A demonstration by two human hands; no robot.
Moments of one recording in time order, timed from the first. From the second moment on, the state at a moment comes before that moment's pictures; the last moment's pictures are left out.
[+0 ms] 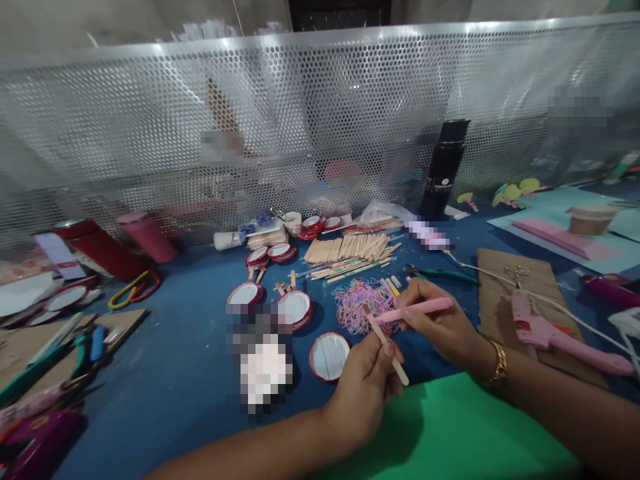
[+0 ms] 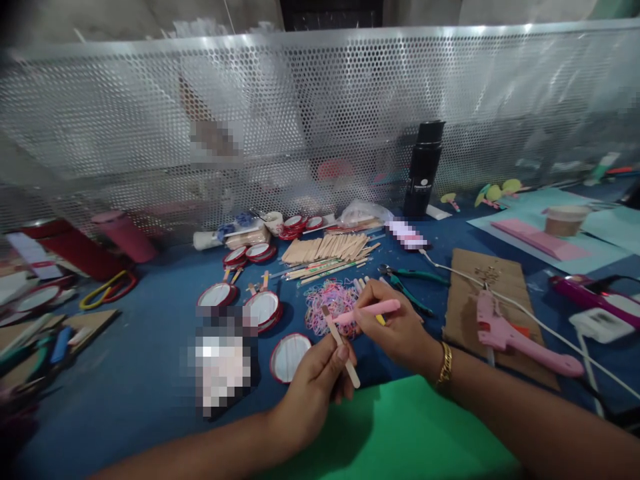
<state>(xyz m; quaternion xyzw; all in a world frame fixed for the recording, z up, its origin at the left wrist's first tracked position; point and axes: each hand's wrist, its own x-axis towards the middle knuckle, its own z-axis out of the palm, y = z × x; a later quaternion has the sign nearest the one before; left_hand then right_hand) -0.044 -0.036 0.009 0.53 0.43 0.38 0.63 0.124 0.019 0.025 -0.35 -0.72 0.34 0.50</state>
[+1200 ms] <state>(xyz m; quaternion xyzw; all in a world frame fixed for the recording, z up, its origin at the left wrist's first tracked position) -0.044 -0.035 0.017 0.53 0.47 0.38 0.60 0.122 0.020 0.033 -0.38 -0.72 0.30 0.50</state>
